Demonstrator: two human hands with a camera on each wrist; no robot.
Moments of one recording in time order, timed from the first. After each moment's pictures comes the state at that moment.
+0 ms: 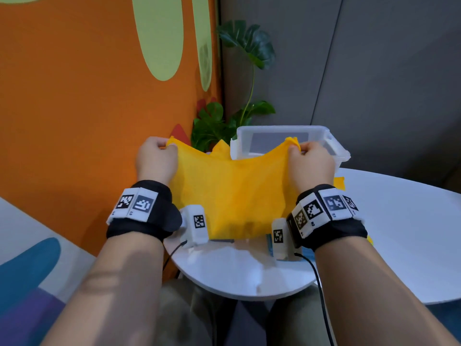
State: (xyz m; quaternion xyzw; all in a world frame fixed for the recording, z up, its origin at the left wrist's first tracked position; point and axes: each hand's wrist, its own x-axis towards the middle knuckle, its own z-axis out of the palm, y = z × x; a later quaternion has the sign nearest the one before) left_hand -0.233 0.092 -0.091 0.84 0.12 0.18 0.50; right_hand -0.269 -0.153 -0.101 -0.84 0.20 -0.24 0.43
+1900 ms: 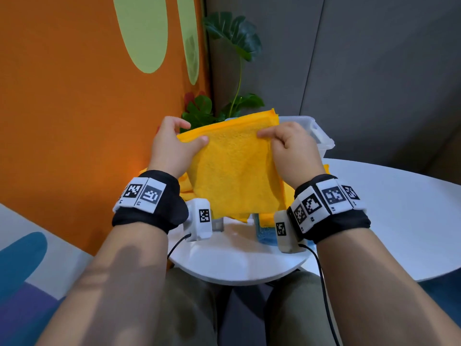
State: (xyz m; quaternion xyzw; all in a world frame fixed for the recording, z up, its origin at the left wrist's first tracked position) left_hand -0.245 0.051 -0.093 0.84 -0.03 0.18 0.52; right_hand -0.298 -0.159 -0.090 -0.90 -0.02 -0.24 0.38
